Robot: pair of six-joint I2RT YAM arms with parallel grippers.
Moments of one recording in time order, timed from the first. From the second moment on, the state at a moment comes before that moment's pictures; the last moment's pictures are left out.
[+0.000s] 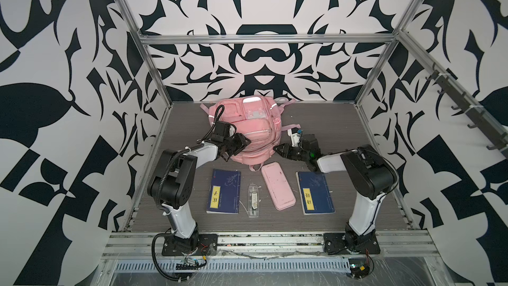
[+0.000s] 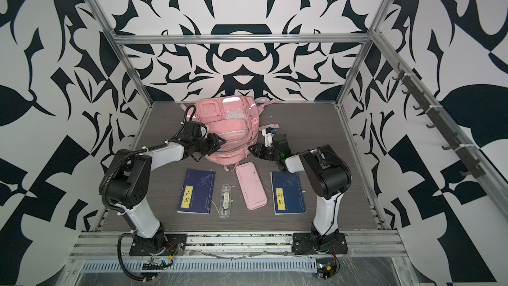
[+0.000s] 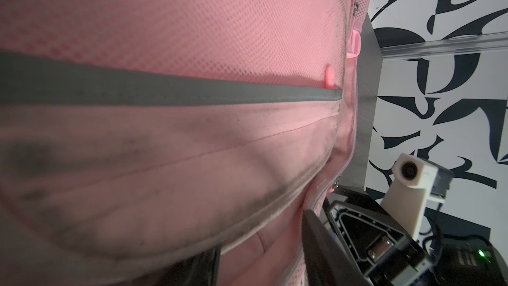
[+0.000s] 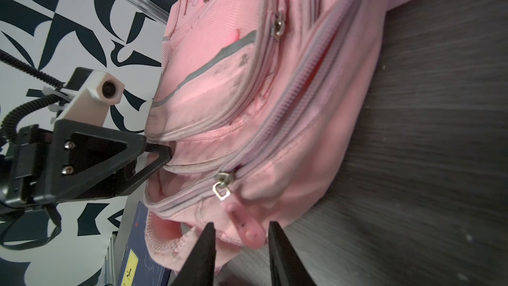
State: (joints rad) left arm -0.33 1.78 1.01 0.00 0.48 -0.87; right arm 0.42 1.85 0.79 0.55 -0.52 0.67
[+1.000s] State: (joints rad) left arm -0.33 1.78 1.00 0.01 0.49 -0.88; right arm 0.60 1.74 1.06 -0.11 0.01 0.26
